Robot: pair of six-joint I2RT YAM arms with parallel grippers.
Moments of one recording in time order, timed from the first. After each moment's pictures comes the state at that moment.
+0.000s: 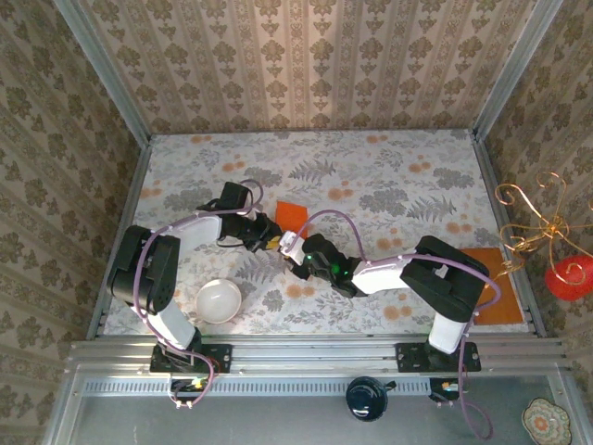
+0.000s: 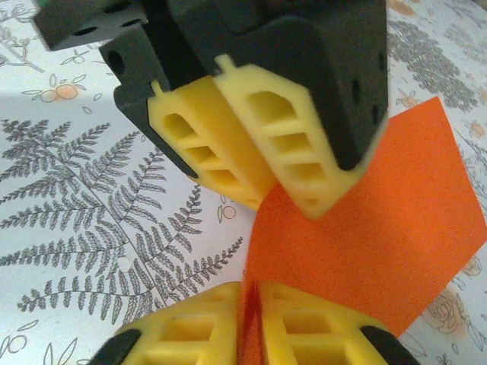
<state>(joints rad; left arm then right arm) -0.40 1.67 0.93 -0.34 0.70 -0.93 0.92 1.76 0.73 0.49 0.14 -0.20</state>
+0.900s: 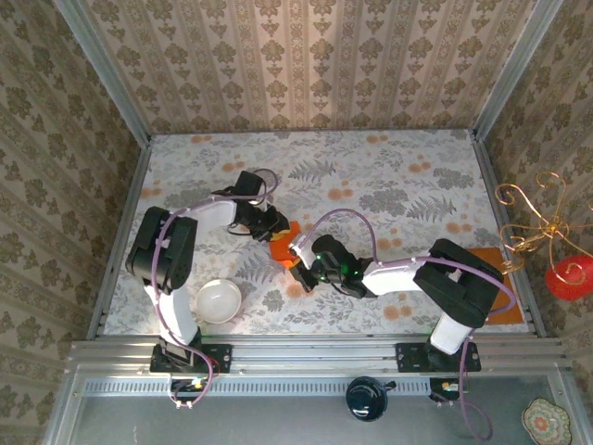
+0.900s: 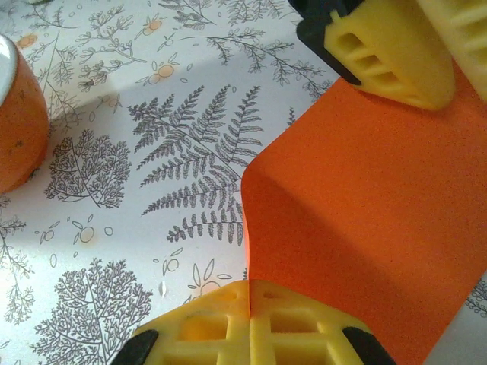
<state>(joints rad) -0.44 1.88 1.15 -0.45 0.58 -0.76 0.87 1.68 0.66 0.40 -0.14 0.14</state>
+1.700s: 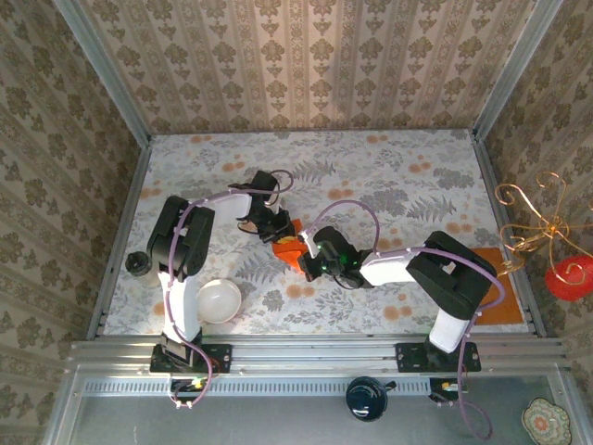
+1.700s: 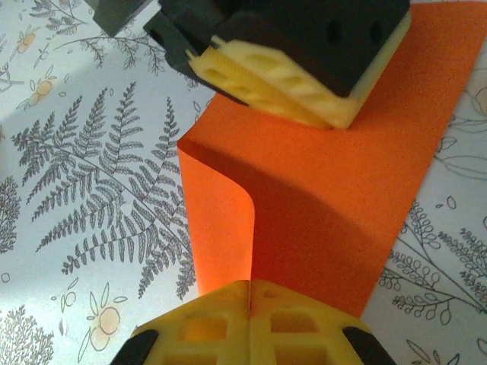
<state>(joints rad) -0.49 2.02 1.30 -0.60 0.55 -0.63 0.80 1.74 0.72 0.31 -0.08 0.28</state>
